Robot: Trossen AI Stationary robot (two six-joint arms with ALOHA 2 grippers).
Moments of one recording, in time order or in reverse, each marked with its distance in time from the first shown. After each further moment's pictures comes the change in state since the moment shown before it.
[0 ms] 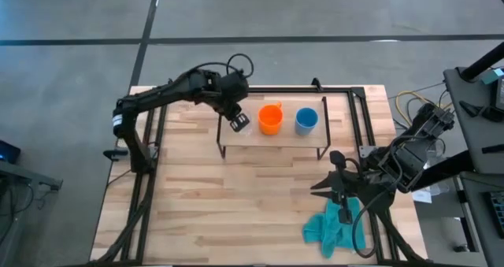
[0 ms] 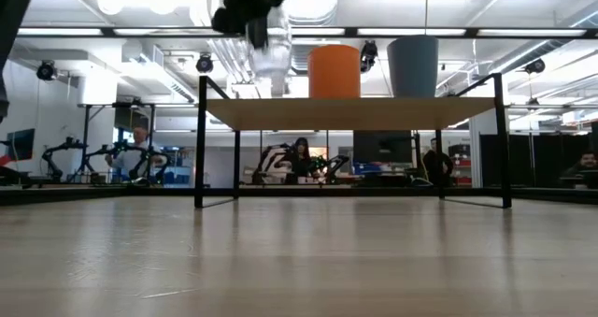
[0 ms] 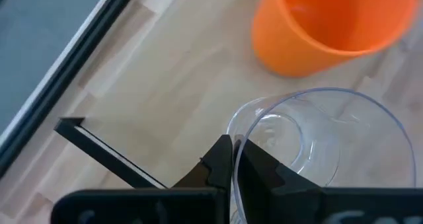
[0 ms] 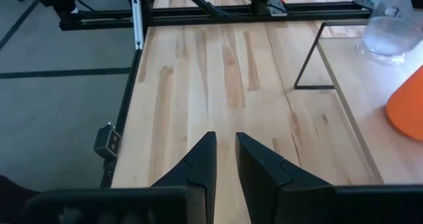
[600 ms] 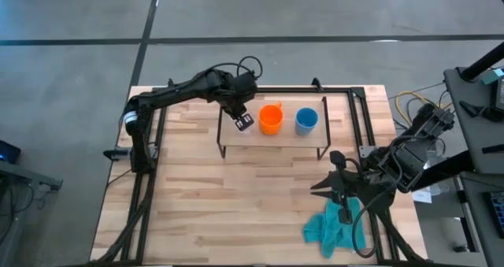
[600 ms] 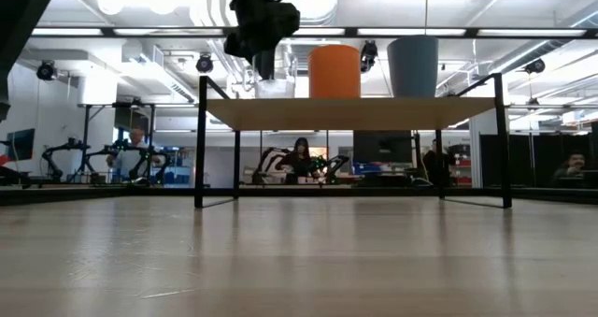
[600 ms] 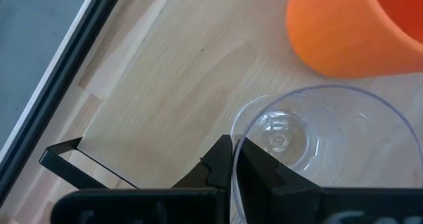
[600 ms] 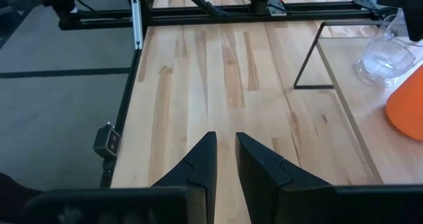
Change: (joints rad) left arm 0.049 0.122 -0.005 0.012 0.008 0.092; right arm 0.000 0.000 -0.002 -0.001 0.000 0.000
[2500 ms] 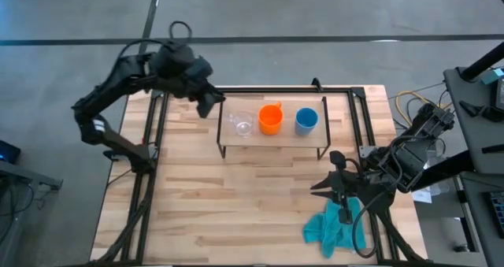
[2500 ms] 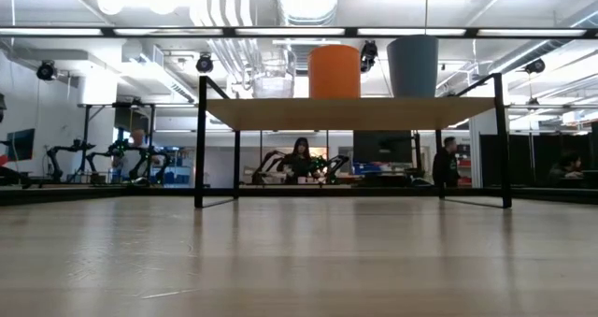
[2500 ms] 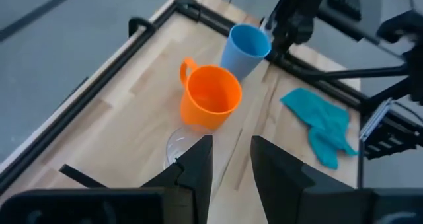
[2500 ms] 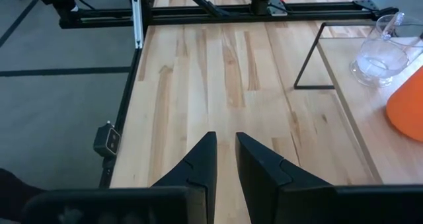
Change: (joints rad) left arm -0.002 -0.446 0.036 0.114 0.200 -0.060; right arm 0.000 0.000 0.000 0.000 -0.002 -0.006
